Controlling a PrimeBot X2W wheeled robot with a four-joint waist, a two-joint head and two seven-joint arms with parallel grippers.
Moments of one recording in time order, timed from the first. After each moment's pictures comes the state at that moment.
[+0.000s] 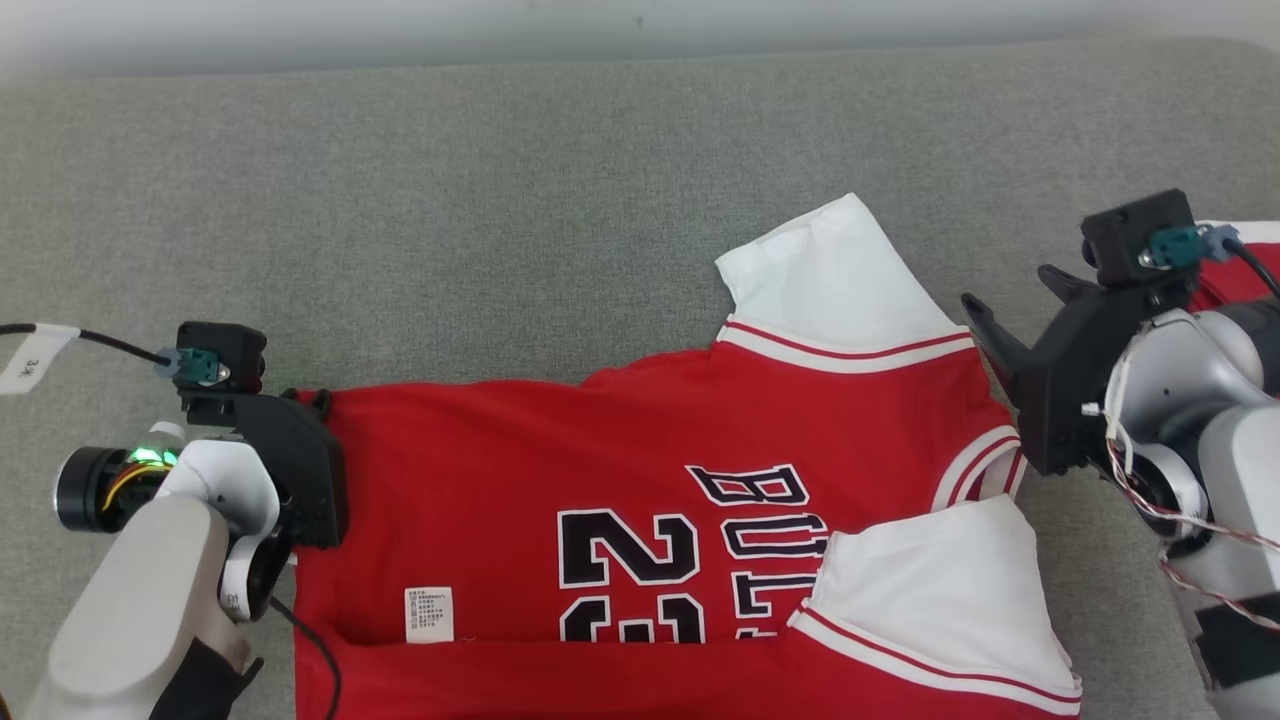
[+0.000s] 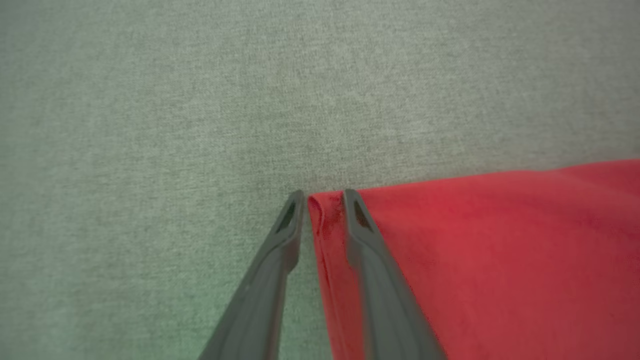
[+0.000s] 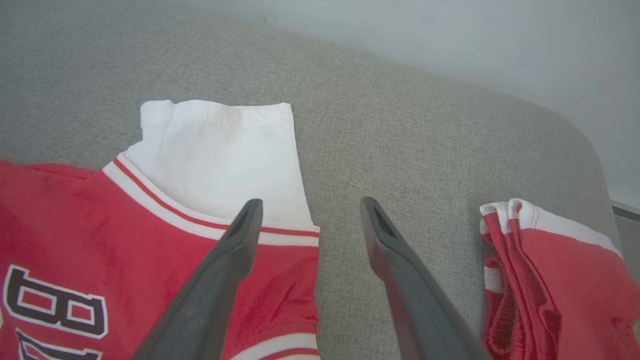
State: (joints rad) left arm -0.64 0.35 -0.34 0.58 -0.47 -0.01 0.44; right arm -0.53 -0.38 0.17 0.07 0.29 0.13 0.73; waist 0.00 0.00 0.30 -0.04
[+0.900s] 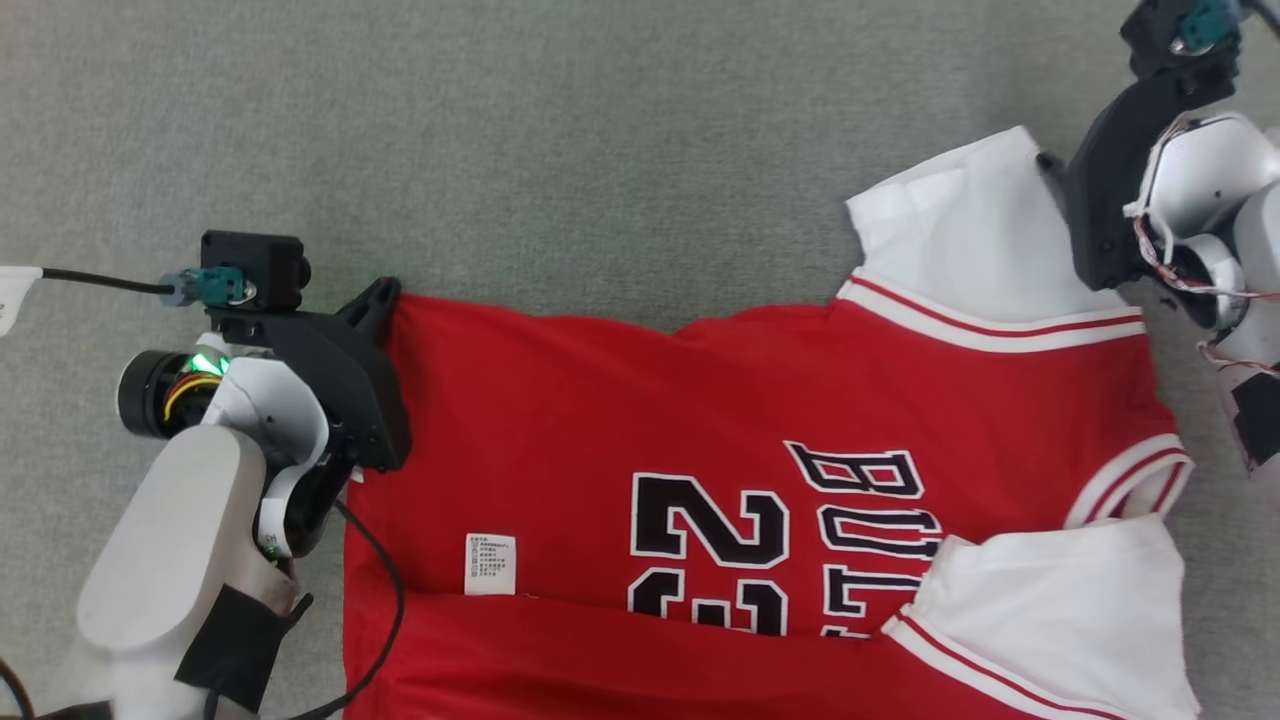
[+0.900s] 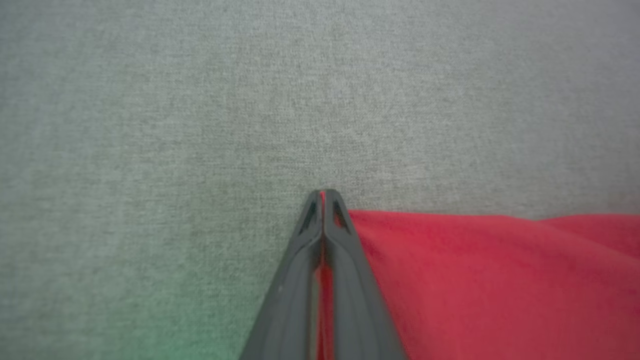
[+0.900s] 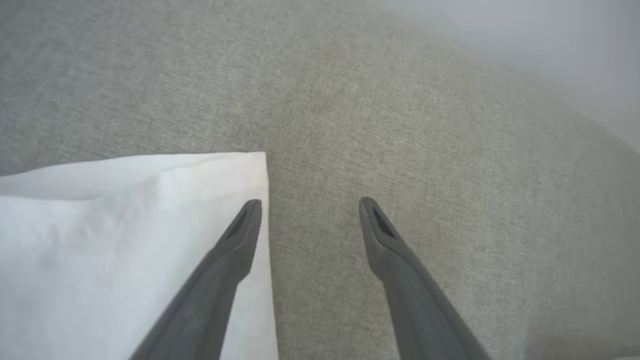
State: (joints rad) left arm -0.71 0.28 -0.33 0.45 -0.56 -0.05 0.41; right arm -1.01 -0.45 0.35 0.57 0.29 0.13 0.76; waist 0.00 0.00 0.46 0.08
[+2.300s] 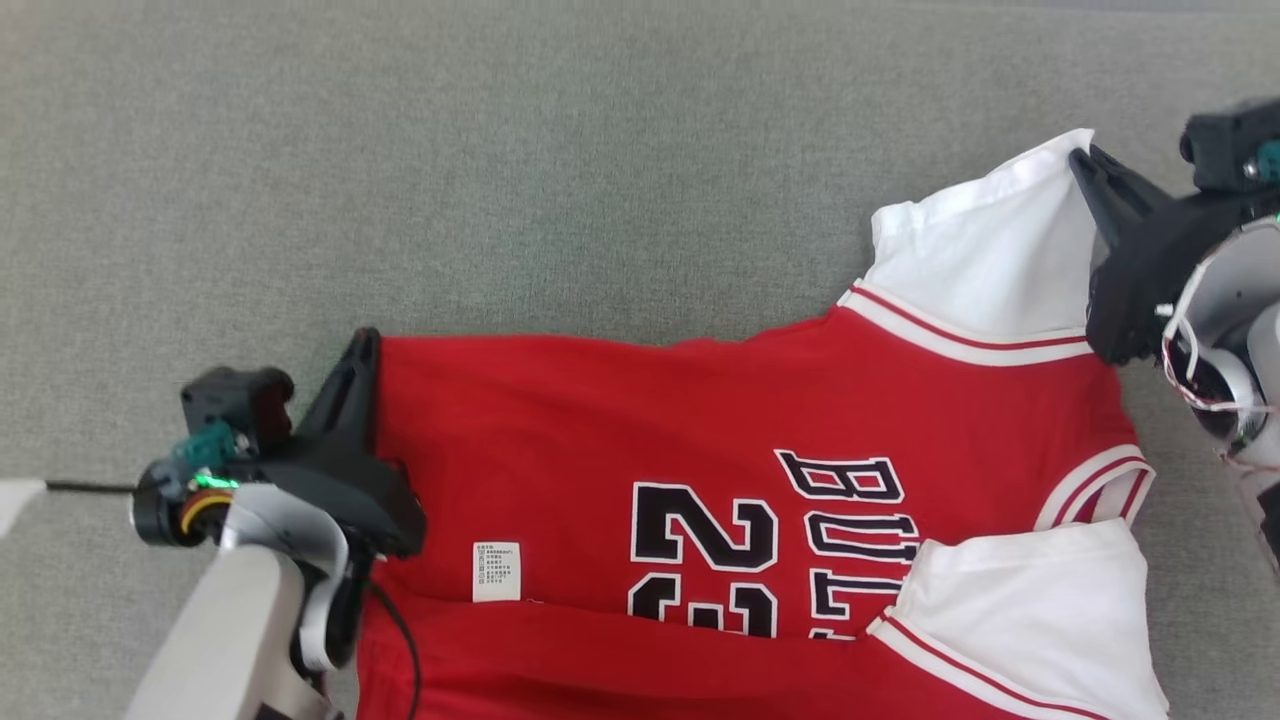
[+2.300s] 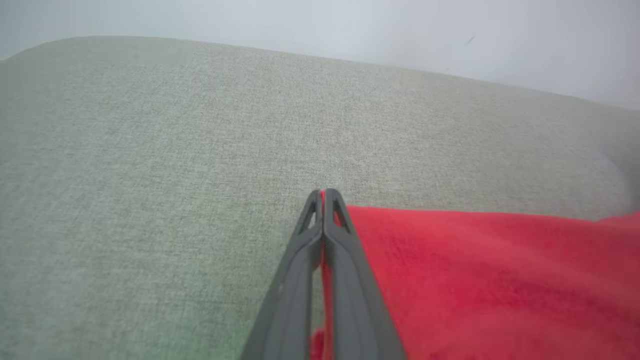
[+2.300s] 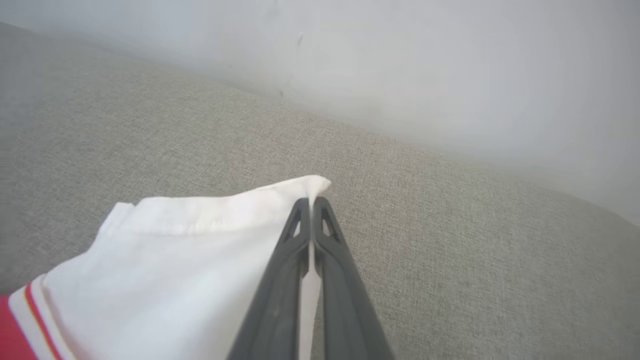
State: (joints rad) left arm -0.51 0.26 -0.30 0.36 -0.53 0.03 0.01; right arm -0.83 -0.53 0.38 0.51 0.45 0.13 0.27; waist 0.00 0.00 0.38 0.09
